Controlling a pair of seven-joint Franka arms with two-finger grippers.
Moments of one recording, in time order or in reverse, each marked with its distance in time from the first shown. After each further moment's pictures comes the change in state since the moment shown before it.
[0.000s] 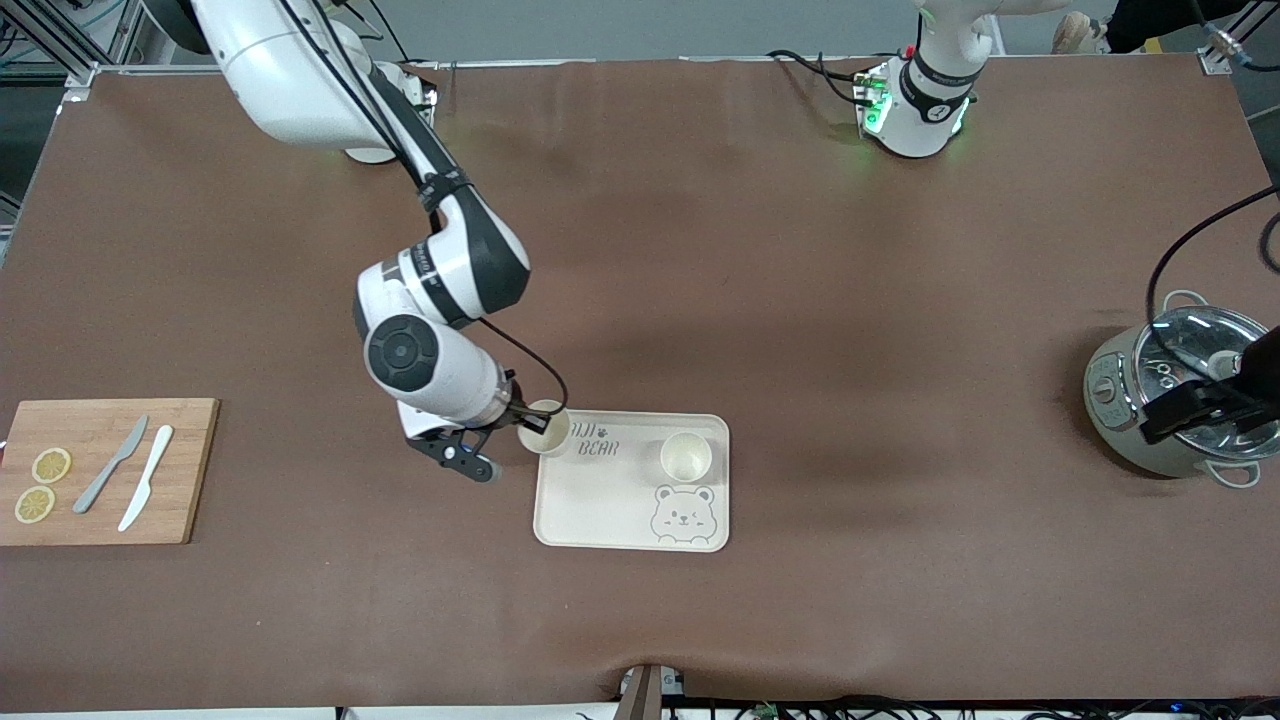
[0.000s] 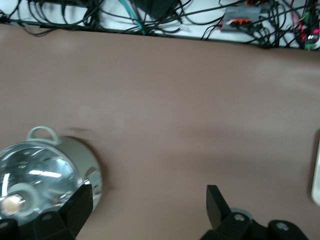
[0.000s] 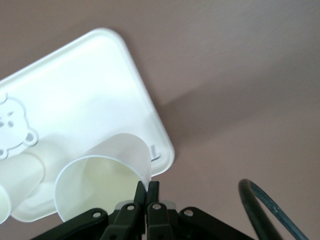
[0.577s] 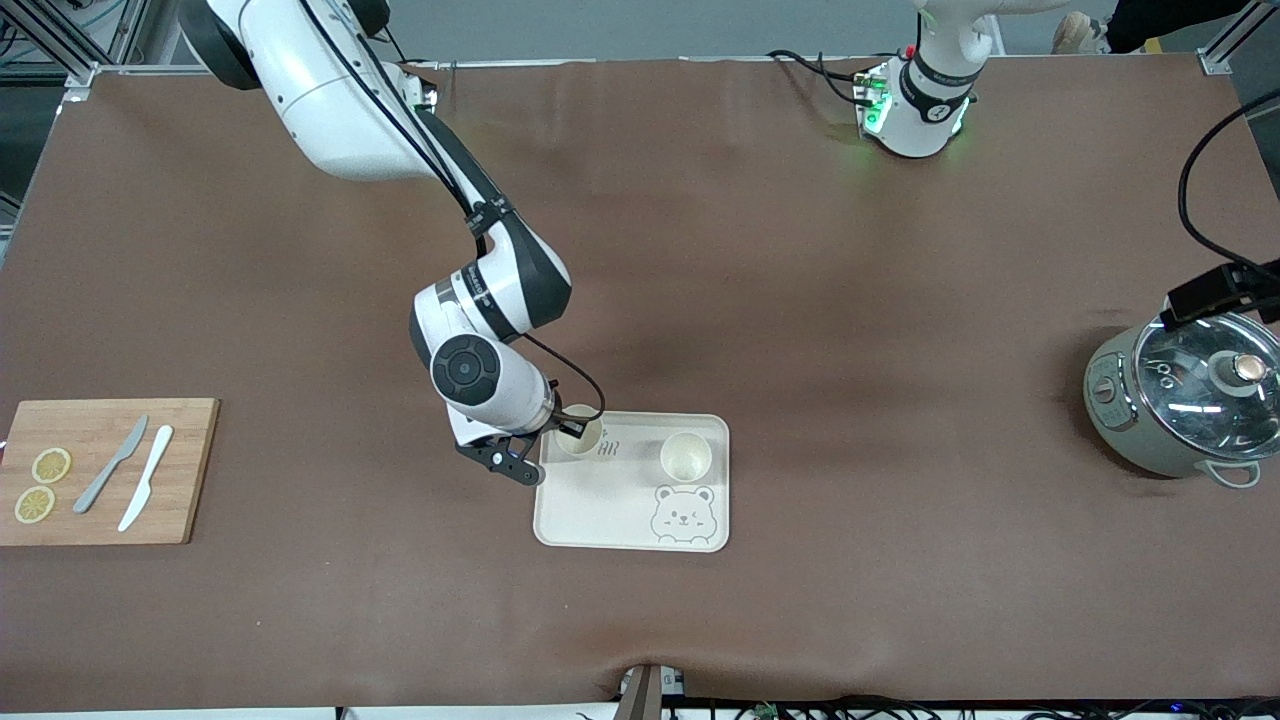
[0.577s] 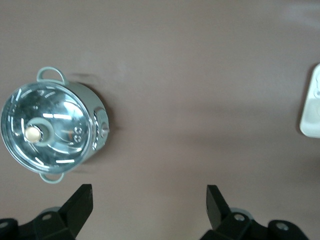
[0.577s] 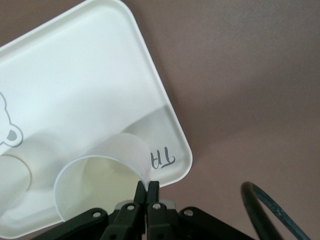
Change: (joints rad) left arm 0.000 -0.155 -0.030 -0.045 -0.007 -0.277 0.010; right arm 0.027 0.098 -0.010 0.045 0.000 0.043 0.009
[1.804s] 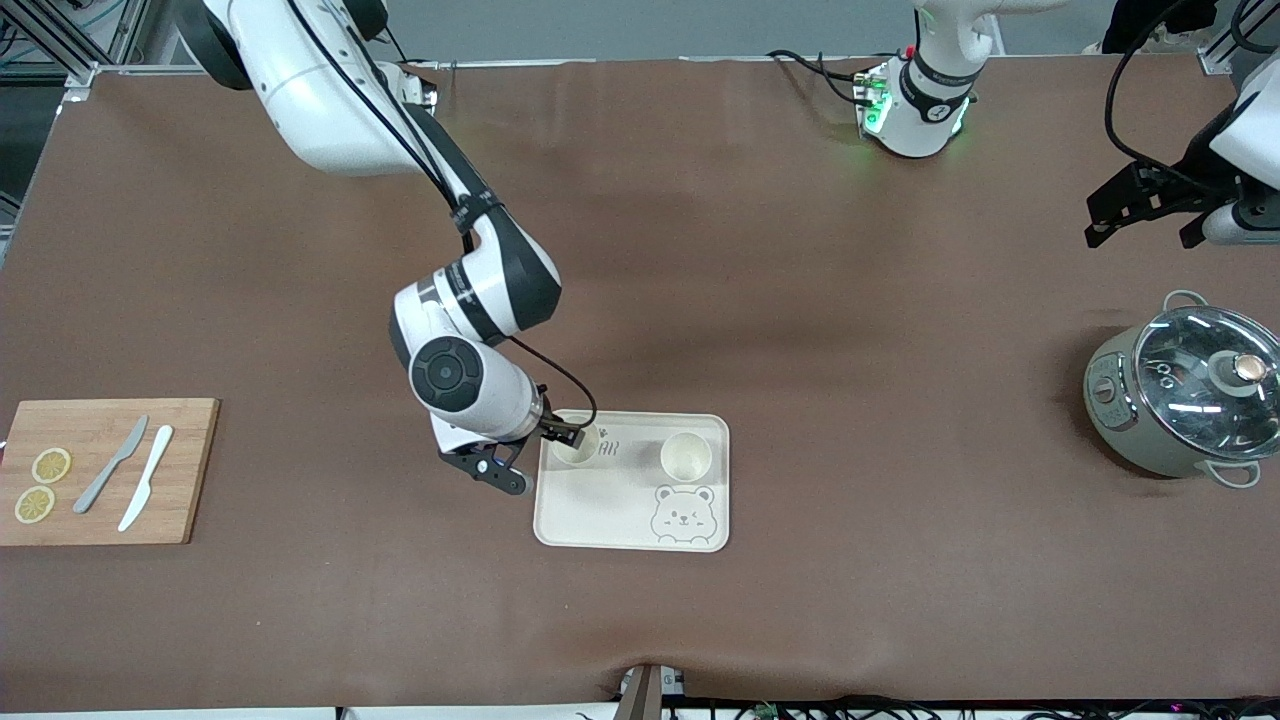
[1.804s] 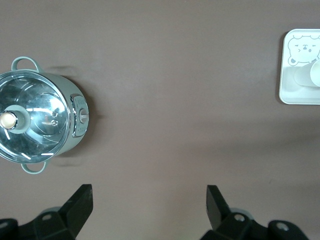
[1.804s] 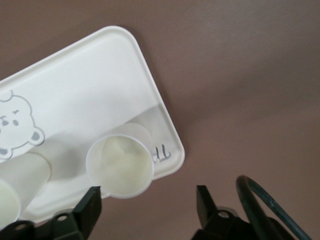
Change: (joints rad) left arm -0.012 -0.286 -0.073 -0.365 -0.009 0.135 0.003; right arm -0.014 -0.024 -0.014 0.146 0.000 -0.209 -0.001
